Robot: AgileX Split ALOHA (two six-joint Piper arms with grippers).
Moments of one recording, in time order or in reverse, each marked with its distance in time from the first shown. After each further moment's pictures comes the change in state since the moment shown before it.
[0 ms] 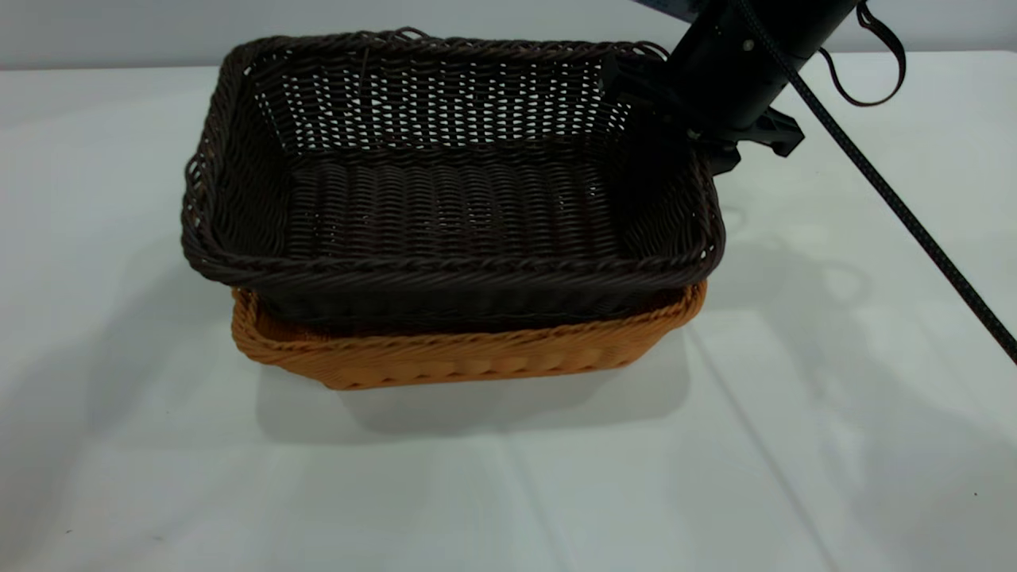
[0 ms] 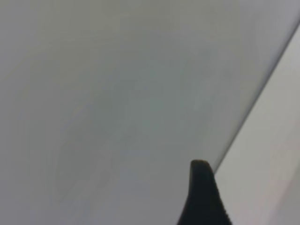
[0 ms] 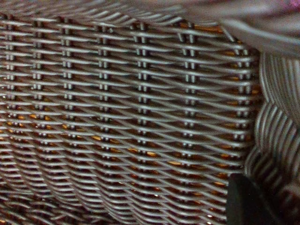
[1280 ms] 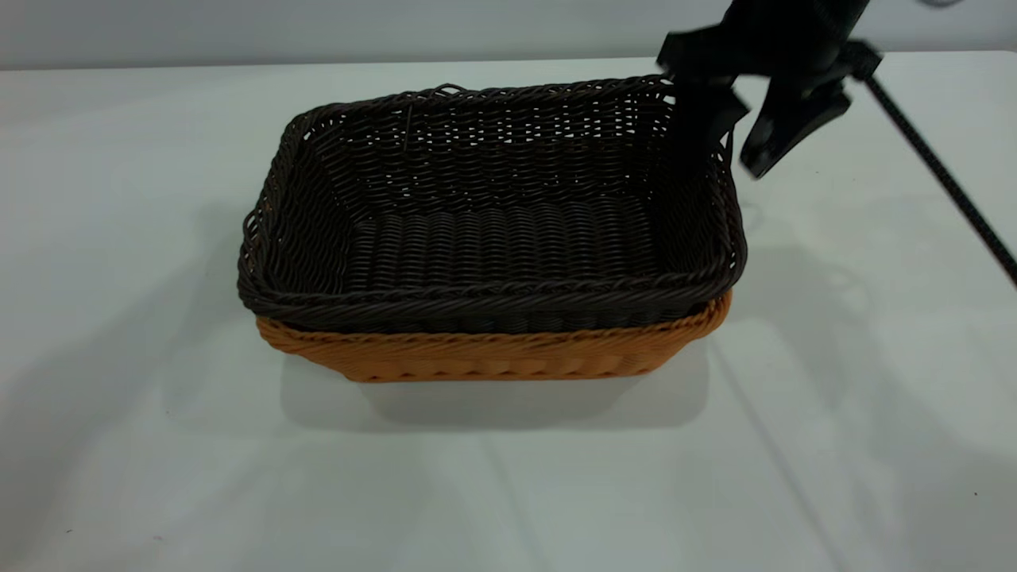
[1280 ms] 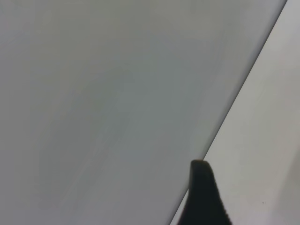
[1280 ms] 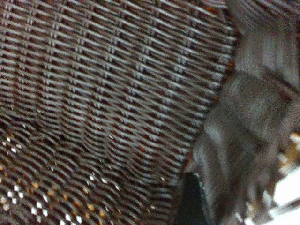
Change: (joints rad) left arm 0.000 0.000 0.000 0.000 0.045 -0.003; right arm 0.001 -0.146 -0.007 -0.397 0.136 0.131
